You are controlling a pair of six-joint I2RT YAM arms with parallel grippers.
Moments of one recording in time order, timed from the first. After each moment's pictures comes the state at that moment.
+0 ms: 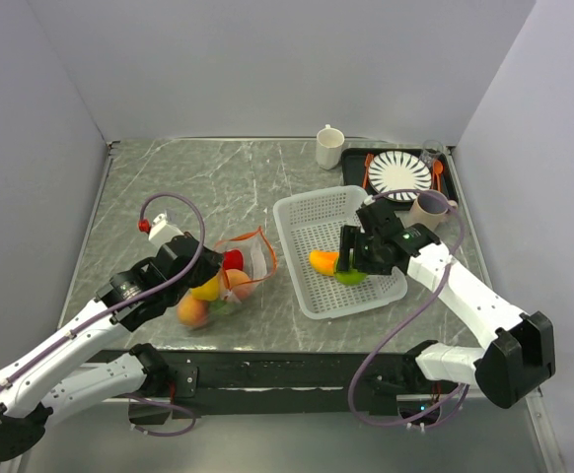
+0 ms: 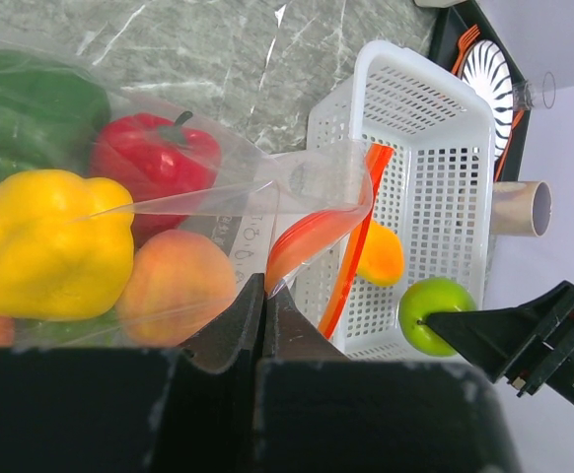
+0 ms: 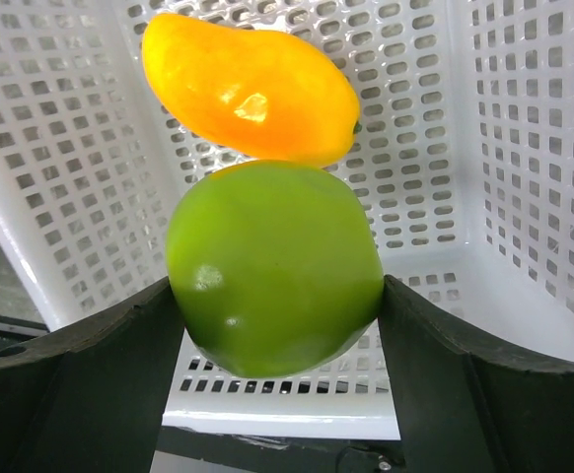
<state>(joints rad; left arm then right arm) -0.80 0.81 0.85 -0.66 -0.47 -1.21 0.48 1.21 0.98 -0.83 0.04 0.54</state>
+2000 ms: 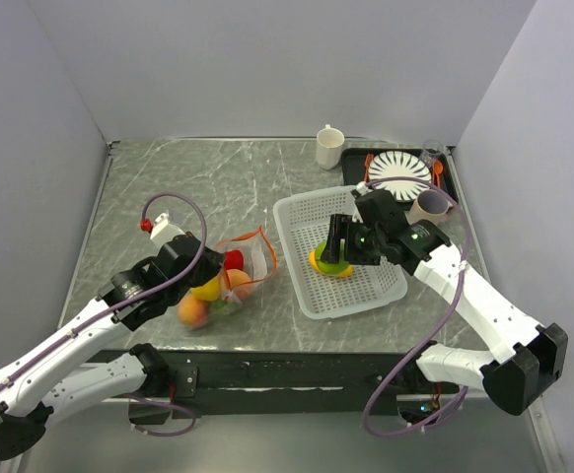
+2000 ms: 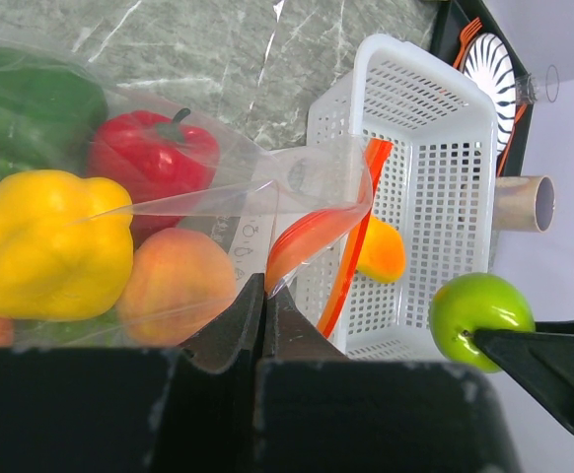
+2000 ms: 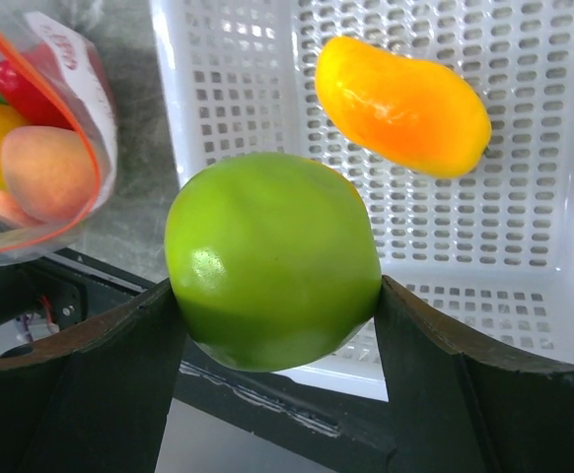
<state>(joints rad) -0.80 0.82 0.85 -0.66 -0.46 -1.20 0.57 1.16 1.11 -0.84 -0.07 0.56</state>
